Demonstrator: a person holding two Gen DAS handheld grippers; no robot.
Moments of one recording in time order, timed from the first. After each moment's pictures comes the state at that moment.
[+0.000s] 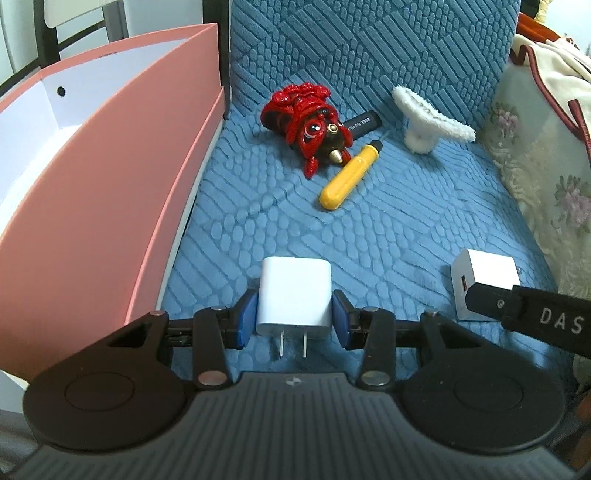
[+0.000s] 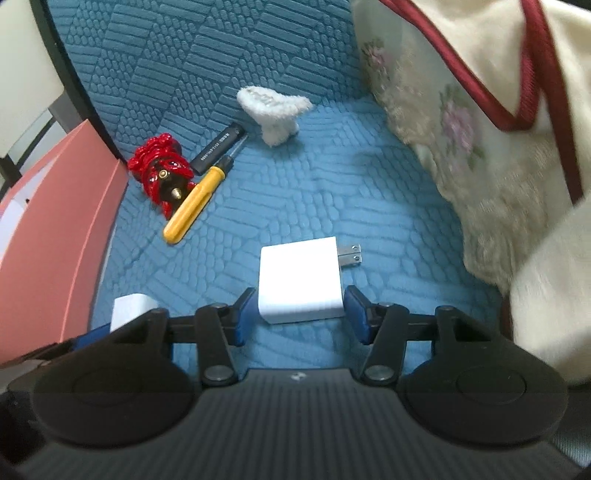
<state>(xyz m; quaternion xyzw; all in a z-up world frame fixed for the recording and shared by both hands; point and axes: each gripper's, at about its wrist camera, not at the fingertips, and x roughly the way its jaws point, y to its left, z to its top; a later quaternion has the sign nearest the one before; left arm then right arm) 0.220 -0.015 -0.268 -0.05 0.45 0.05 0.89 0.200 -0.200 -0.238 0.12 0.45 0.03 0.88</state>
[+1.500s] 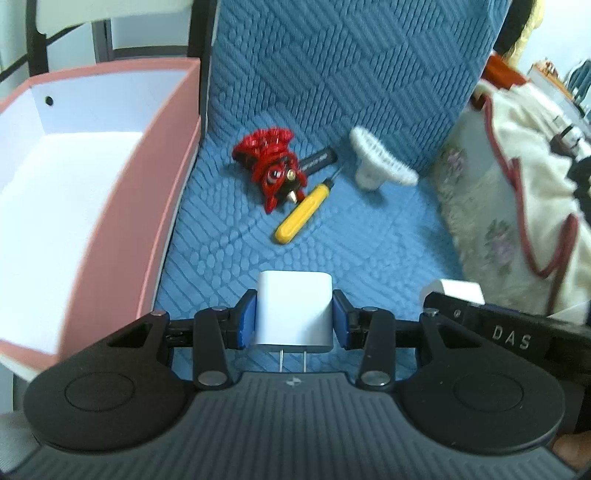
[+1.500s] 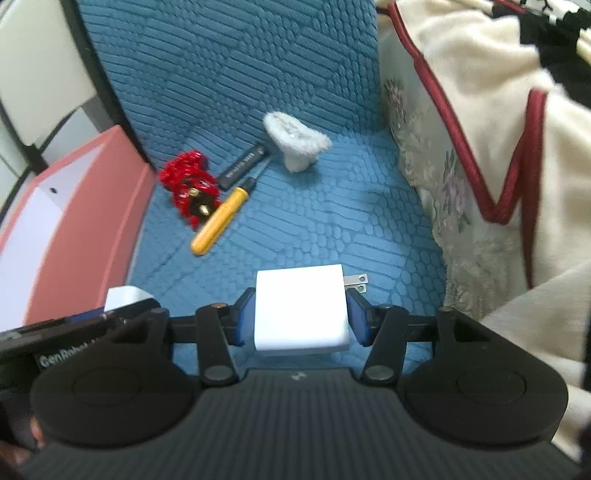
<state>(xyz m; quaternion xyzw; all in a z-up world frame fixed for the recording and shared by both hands) 0.209 -0.014 -0.188 -0.11 0.46 0.00 0.88 0.199 -0.210 -0.180 0.09 0.46 0.08 0.88</state>
